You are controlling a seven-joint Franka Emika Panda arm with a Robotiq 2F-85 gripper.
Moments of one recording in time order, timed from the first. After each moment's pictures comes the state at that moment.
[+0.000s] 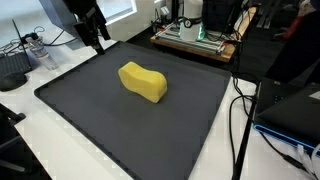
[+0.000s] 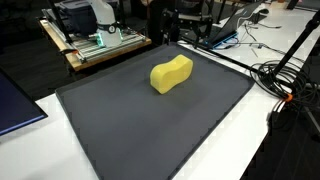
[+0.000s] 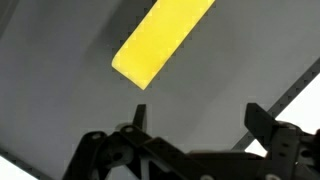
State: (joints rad) arm -0.03 0.44 -0.05 -1.53 0.08 1.86 0.83
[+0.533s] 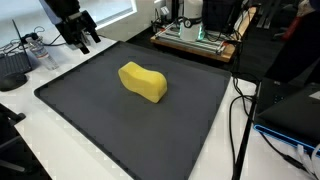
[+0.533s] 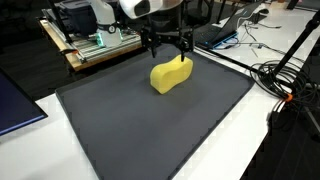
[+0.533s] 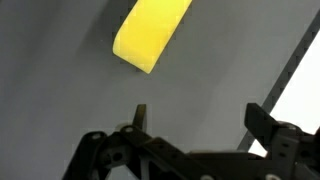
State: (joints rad) arm -0.15 0.50 -0.09 -1.48 0.27 1.85 0.73
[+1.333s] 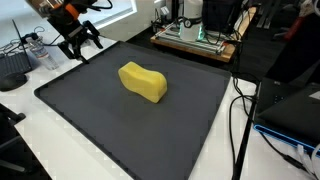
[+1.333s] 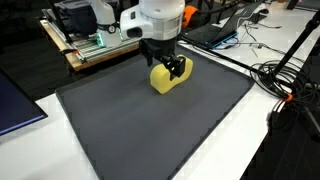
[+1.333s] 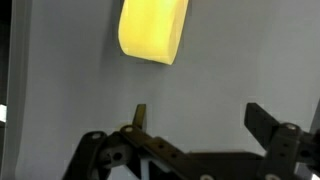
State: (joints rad) arm -0.12 0.67 -0.15 -1.31 0.22 1.72 1.07
